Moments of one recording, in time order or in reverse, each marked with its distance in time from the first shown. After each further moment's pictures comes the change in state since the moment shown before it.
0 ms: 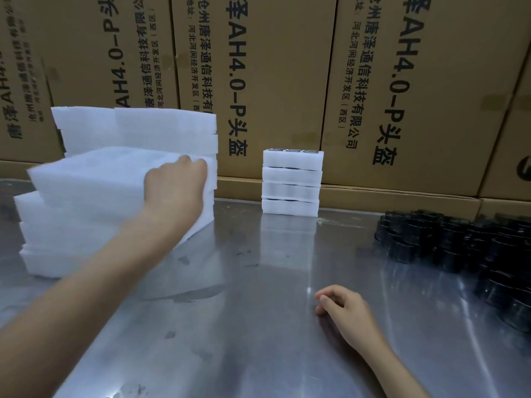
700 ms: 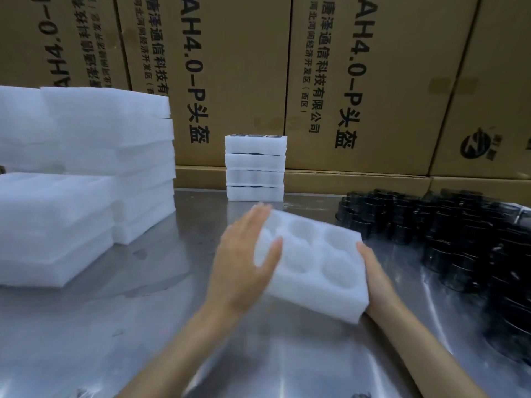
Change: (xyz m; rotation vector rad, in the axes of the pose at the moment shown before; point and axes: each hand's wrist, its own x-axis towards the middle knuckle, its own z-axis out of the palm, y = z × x) left_hand -0.103 0.141 0.064 -1.217 0.089 0.208; right_hand 0.014 0.031 -0.080 0.902 0.150 0.328
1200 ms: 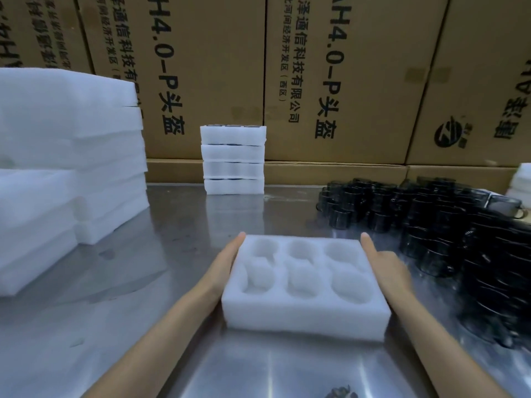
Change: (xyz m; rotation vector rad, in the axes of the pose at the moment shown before) left_hand 0.005 -0.047 0.049 -1.051 -0.365 -0.911; right_hand 0.008 -0.022 -0.056 -1.060 0.443 -0.074
